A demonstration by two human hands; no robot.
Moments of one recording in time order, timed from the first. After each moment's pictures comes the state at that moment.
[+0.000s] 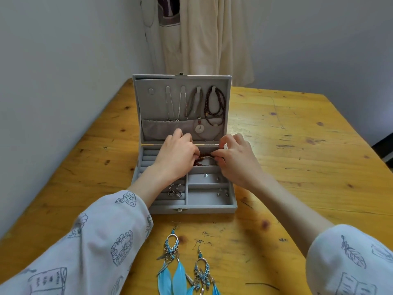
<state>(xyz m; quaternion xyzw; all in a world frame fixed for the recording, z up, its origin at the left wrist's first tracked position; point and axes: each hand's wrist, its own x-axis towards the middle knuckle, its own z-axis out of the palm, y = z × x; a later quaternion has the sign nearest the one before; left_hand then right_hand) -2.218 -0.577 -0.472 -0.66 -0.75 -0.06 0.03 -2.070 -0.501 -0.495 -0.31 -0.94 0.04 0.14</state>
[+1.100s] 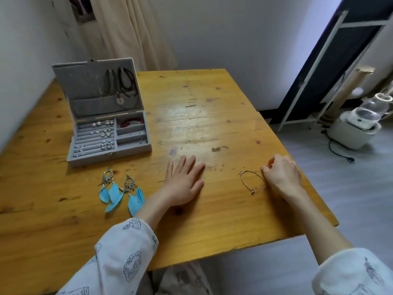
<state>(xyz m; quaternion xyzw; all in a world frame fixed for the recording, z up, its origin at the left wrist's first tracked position) -1.986 -0.690 -0.510 -0.73 -0.66 0.02 -0.19 -1.747 -0.623 -0.498 -0.75 -0.64 0.14 0.11</state>
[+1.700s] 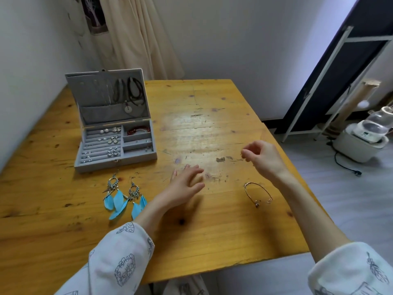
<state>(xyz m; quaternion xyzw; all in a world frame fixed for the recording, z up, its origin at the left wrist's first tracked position) -1.995 -0.688 -0.496 -0.65 -0.65 -0.19 -0.34 -1.793 -0.612 -0.444 -0.57 -0.68 0.35 0.30</state>
